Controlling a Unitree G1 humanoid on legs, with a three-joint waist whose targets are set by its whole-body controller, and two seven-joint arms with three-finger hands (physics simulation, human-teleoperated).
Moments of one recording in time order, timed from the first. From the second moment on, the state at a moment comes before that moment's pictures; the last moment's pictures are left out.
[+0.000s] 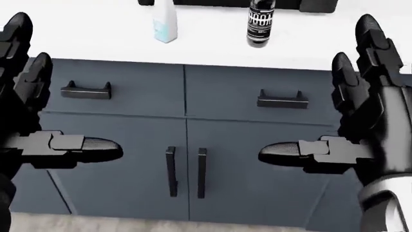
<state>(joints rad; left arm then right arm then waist) -0.38 0.19 0.20 -0.77 -0.18 1.00 0.02 -0.25 -0.10 -0.20 -0.80 0.24 0.82 -0.09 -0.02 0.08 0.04</state>
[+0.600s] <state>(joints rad) -0.42 0.18 0.17 -0.80 -0.15 1.09 0.00 -0.23 -0.23 -0.34 -0.89 0.45 0.88 -0.18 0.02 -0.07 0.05</state>
